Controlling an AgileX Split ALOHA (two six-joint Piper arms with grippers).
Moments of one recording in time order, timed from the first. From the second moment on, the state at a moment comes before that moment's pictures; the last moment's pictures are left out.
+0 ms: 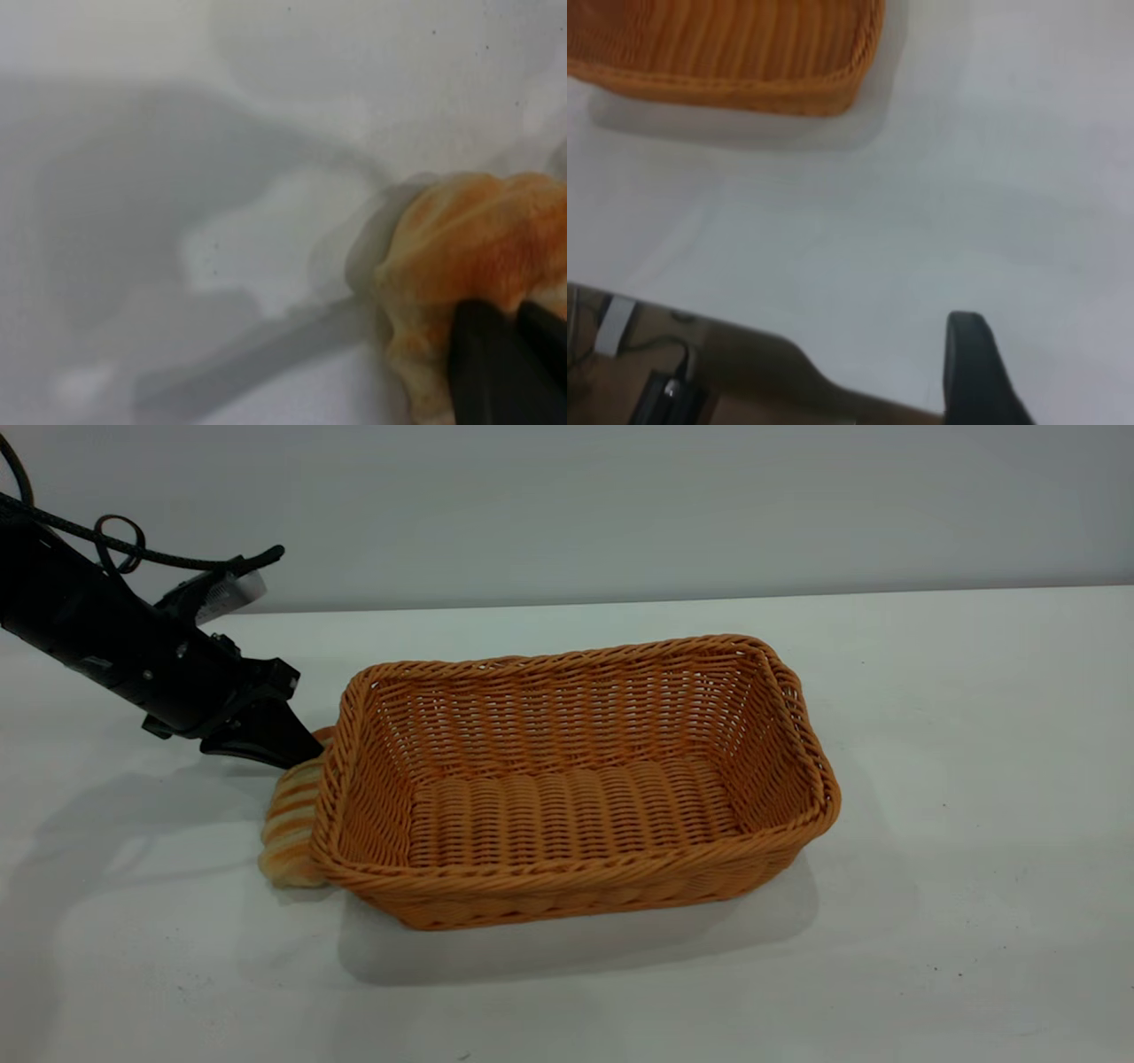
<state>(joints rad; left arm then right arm) 0.07 2.41 -1.45 -0.96 0.56 1.05 0.16 0.14 -0.48 0.19 1.09 -0.05</state>
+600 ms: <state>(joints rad) 0.07 2.18 -1.48 -0.80 0.60 0.97 0.16 0.09 -0.48 0.17 1.10 -0.05</state>
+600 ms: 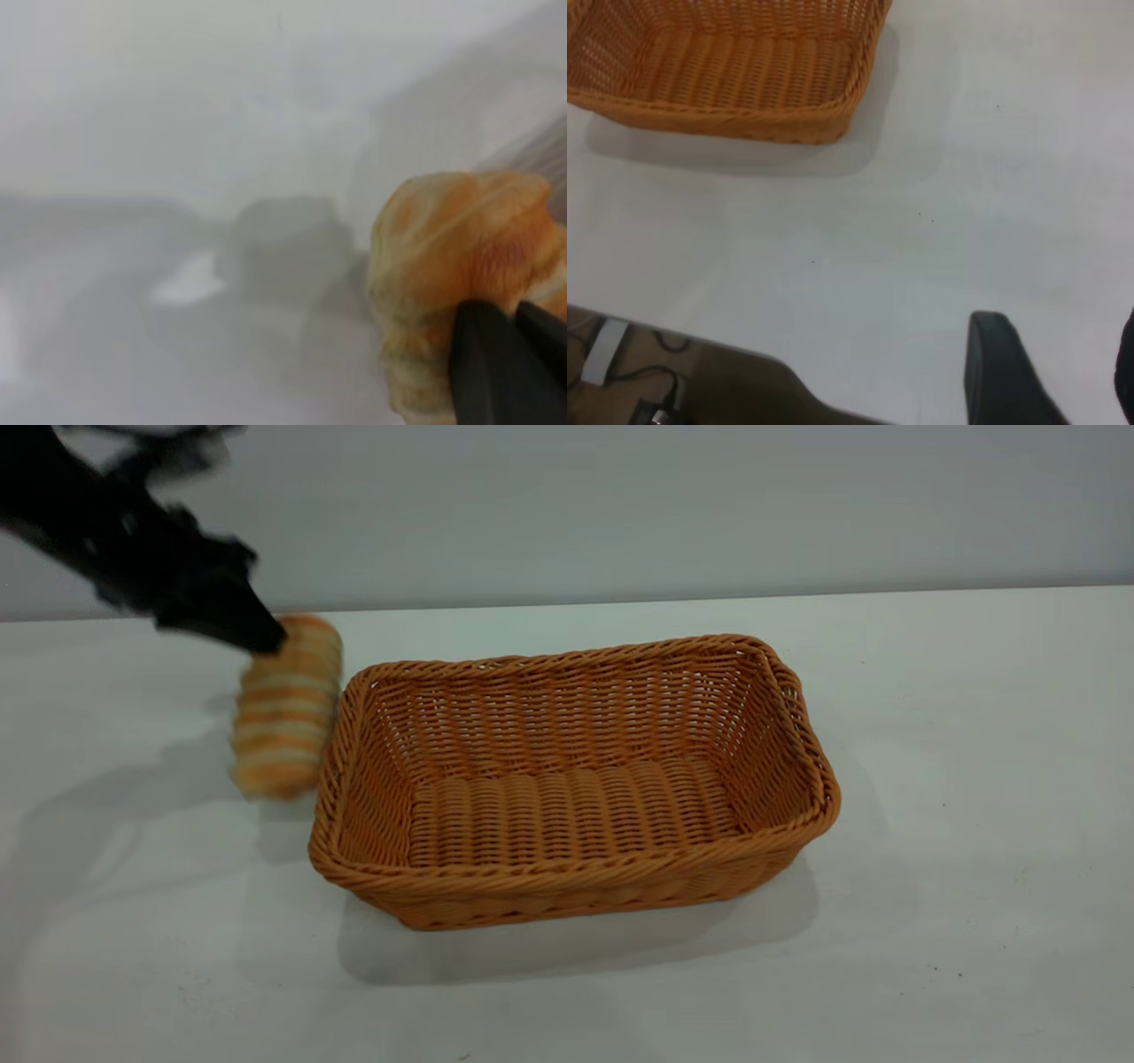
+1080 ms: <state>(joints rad) 0.01 1.99 -1.48 -0.85 0.70 0.98 0.16 0.09 -0.48 0.17 1.10 -0.05</state>
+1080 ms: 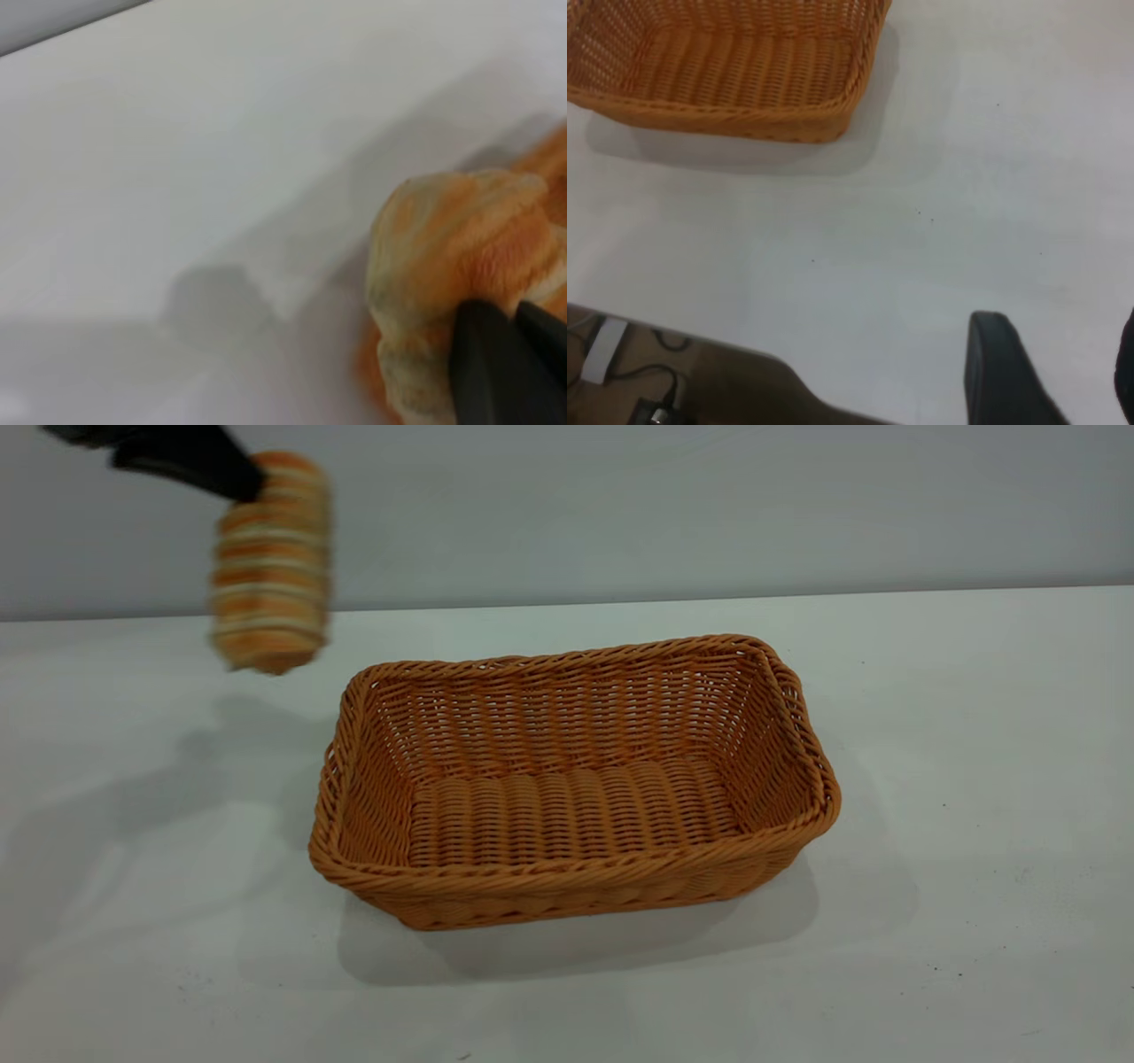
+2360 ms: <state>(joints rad) -0.30 1.99 -1.47 -0.85 0.58 1.00 0.16 0.09 -0.48 0.15 1.11 -0.05</state>
